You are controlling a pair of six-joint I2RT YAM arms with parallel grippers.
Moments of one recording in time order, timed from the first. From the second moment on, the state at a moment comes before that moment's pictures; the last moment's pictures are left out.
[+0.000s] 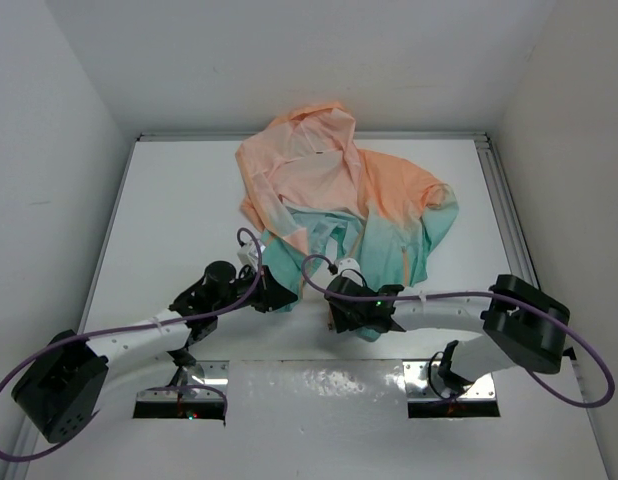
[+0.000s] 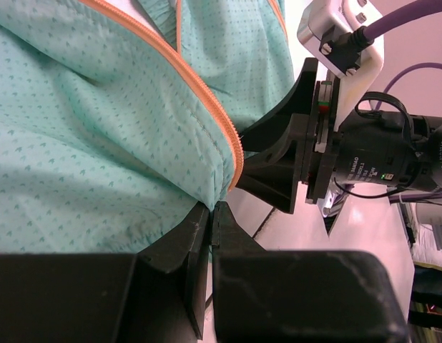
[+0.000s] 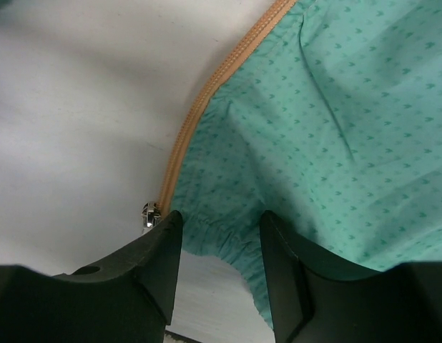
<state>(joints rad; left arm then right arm) -0.66 0.99 0.21 0.40 0.37 -0.73 1.07 1.42 0.56 -0.23 0.30 0.66</state>
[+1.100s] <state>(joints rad) -0.66 1.06 0.24 0.45 0.36 -0.81 1.08 1.17 0.31 0.24 0.24 0.76</state>
